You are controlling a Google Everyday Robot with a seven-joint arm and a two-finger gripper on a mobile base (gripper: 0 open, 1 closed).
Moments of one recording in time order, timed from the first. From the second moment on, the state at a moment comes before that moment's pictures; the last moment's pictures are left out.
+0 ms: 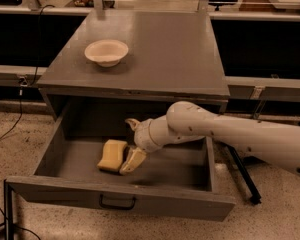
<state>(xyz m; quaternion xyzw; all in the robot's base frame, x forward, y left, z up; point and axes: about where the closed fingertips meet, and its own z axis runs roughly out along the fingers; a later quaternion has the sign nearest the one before) 0.565 0.082 0.644 -0.65 0.63 0.21 0.38</state>
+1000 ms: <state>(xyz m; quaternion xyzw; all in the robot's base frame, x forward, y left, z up) 0.566 0.127 0.585 -0.61 0.65 0.27 0.35</state>
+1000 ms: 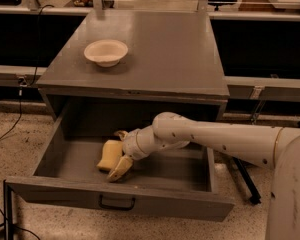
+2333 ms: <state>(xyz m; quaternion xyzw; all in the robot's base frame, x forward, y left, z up) 0.566 0.127 0.594 -0.61 0.65 0.27 0.35</state>
